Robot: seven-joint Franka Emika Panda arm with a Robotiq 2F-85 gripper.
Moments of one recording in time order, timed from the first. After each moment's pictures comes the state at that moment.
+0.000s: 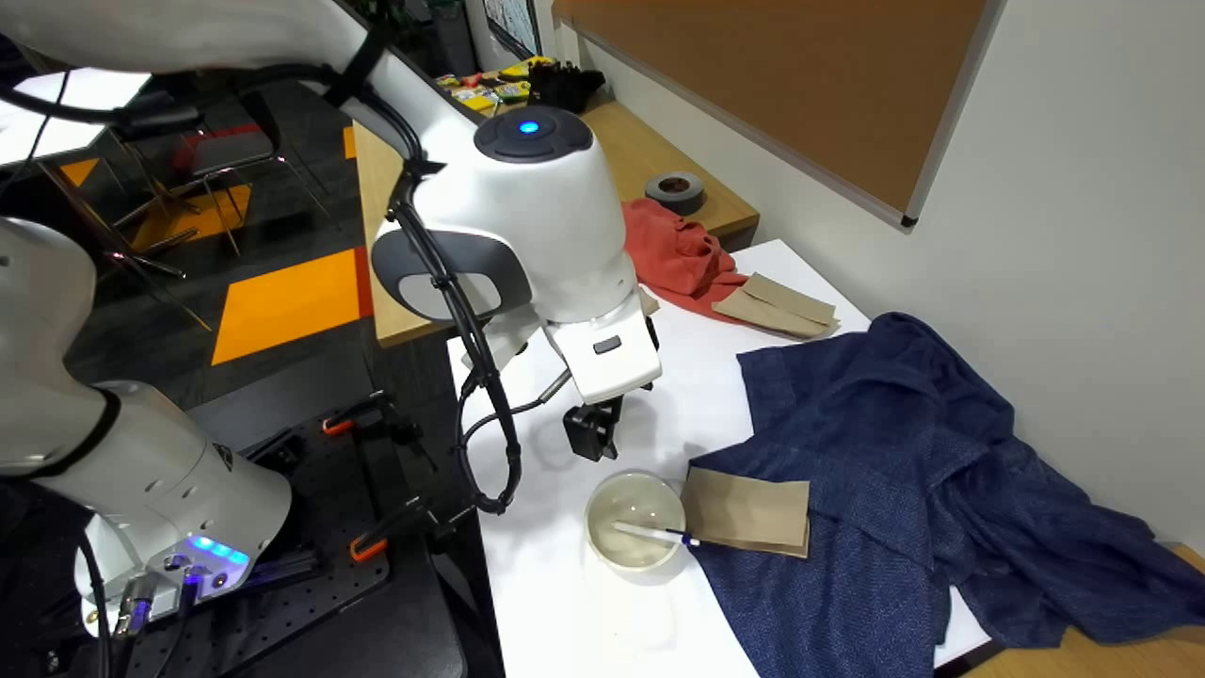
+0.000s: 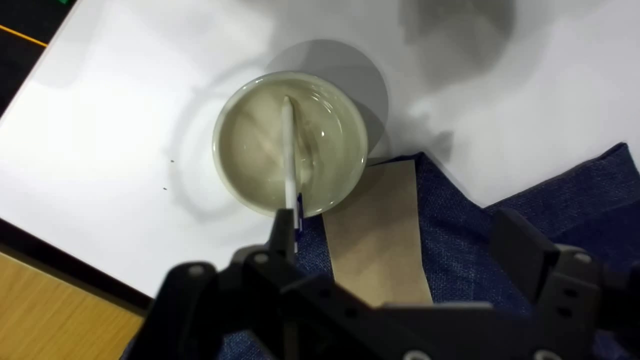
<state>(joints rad) -0.21 0.11 -0.25 -2.48 0.17 2.72 0.43</state>
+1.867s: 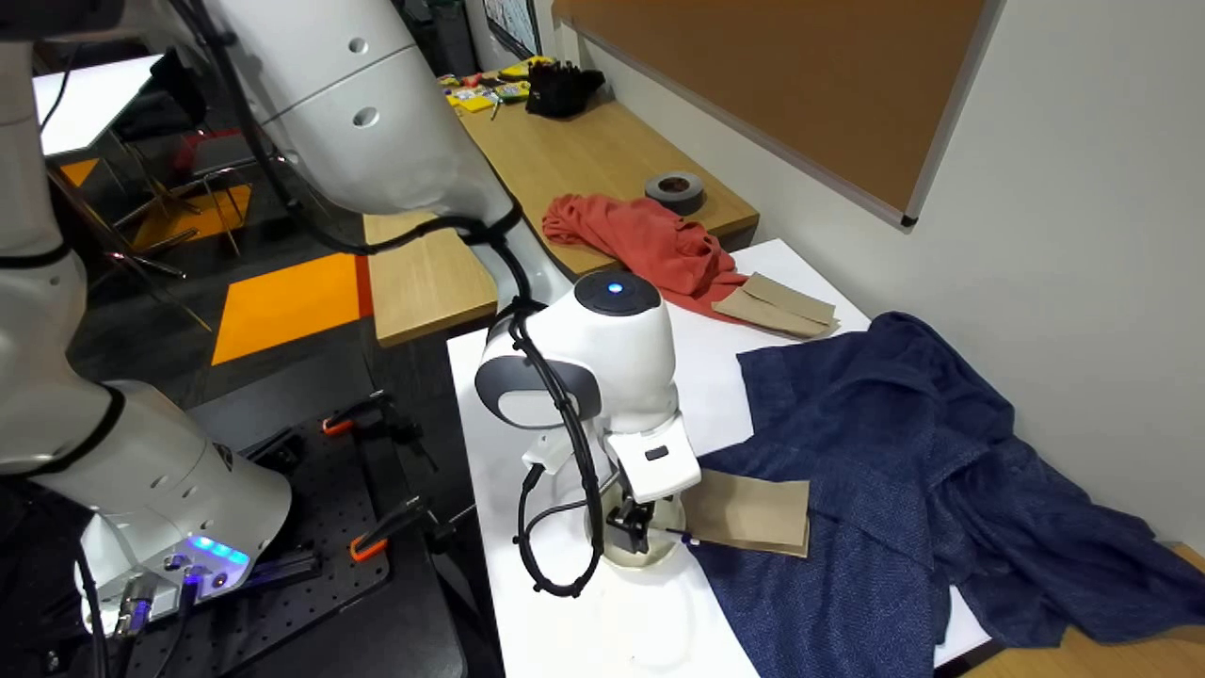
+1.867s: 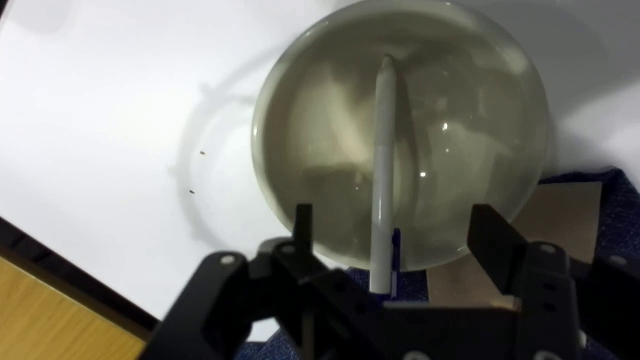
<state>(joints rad) -0.12 0.57 -0.36 -2.31 0.17 2.90 0.44</state>
